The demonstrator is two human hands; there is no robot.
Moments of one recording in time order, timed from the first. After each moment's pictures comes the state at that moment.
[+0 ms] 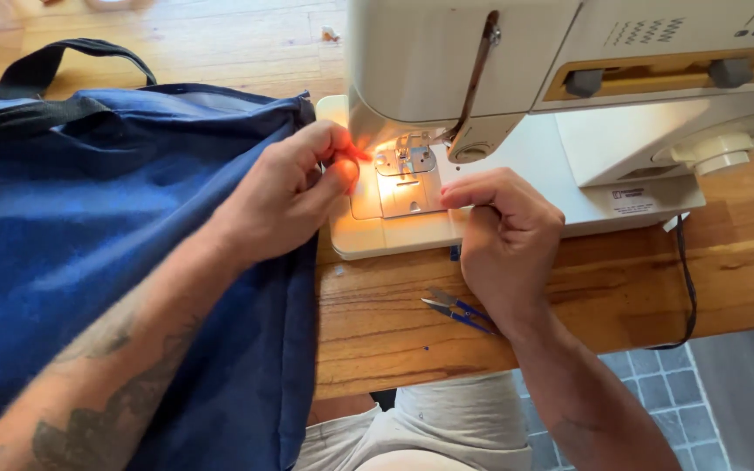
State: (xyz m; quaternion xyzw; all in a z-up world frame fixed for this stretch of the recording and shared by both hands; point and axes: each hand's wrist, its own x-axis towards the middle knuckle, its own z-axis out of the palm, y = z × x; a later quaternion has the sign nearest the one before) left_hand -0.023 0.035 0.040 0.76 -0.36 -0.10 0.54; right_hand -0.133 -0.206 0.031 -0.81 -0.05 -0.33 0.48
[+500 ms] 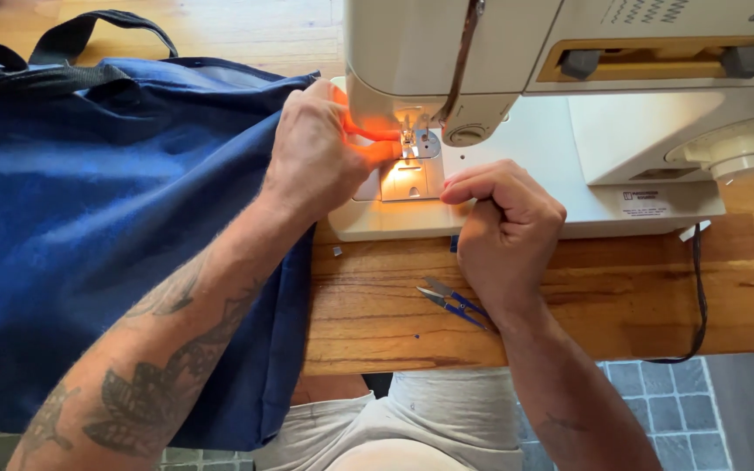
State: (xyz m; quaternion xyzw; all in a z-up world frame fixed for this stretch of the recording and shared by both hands) left_hand -0.012 -0.017 0.026 0.88 -0.14 0.06 0.45; right_hand -0.133 -0.215 0.026 -0.79 -0.10 -0.34 0.50
